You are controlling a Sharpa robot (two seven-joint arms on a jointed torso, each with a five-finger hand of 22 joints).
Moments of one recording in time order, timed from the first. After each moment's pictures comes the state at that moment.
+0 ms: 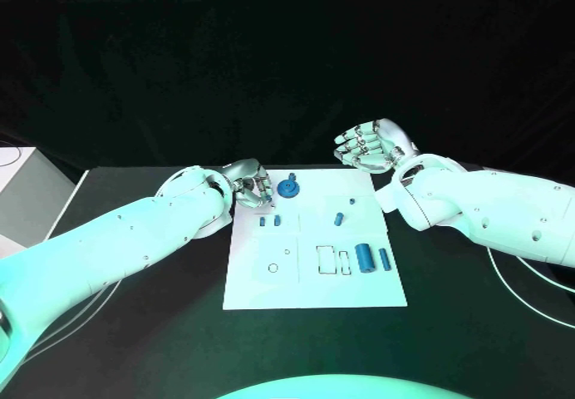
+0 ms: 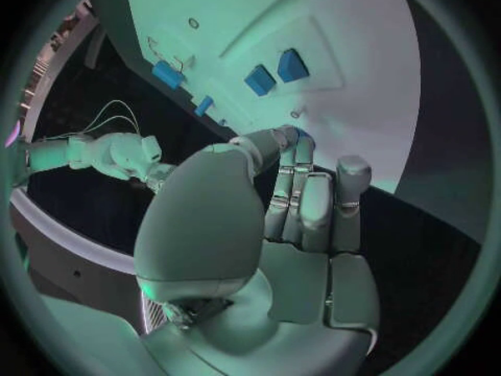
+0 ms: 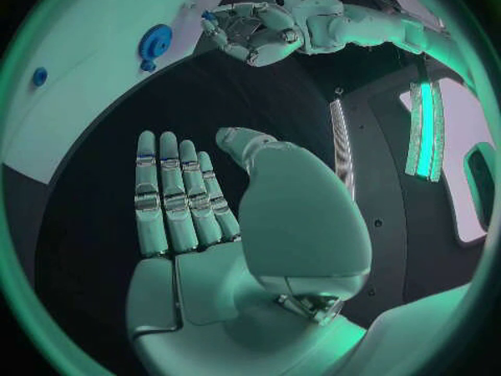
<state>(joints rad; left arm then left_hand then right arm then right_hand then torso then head) 1.15 -0.45 0.08 1.07 -1.37 -0.15 -0.06 1.45 -0.20 0.63 0.00 0.26 0.97 0.15 0.40 0.24 1.03 0.08 0.56 0.12 1.34 0.01 1.46 0.97 0.15 1.05 0.11 1.32 1.00 1.28 -0.85 -0.10 1.45 -0.68 -0.65 0.17 1.36 -0.24 0.52 0.16 0.34 0.88 0.23 0.26 0.21 1.10 0.16 0.10 0.06 1.09 0.12 0.13 0.28 0.18 1.04 0.23 0.07 0.17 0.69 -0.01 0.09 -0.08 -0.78</state>
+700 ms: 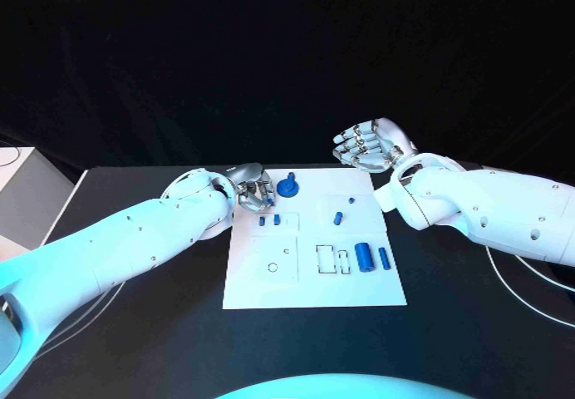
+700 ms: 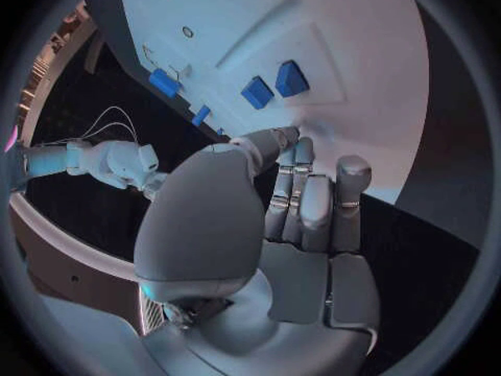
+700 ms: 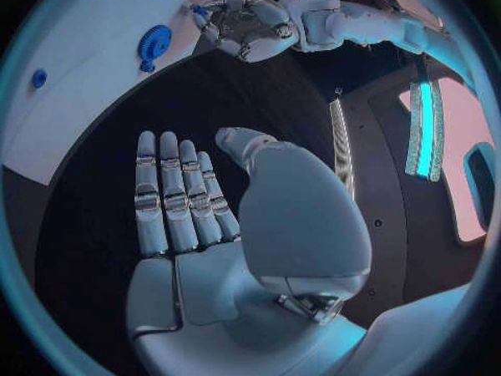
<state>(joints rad) 1.15 -0.42 0.06 1.03 -1.38 -0.13 -0.06 1.45 -0.20 0.63 0.00 0.26 0.98 0.14 0.40 0.24 1.04 0.08 0.56 0.12 1.34 0.01 1.46 0.97 0.15 1.05 0.11 1.32 1.00 1.28 -0.84 -0.10 1.46 -0.68 -0.65 0.17 1.36 -0.24 0.52 0.16 0.34 0.88 0.23 0.26 0.21 1.10 0.16 0.10 0.06 1.10 0.12 0.13 0.28 0.18 1.04 0.23 0.07 0.17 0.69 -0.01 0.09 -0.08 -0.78</state>
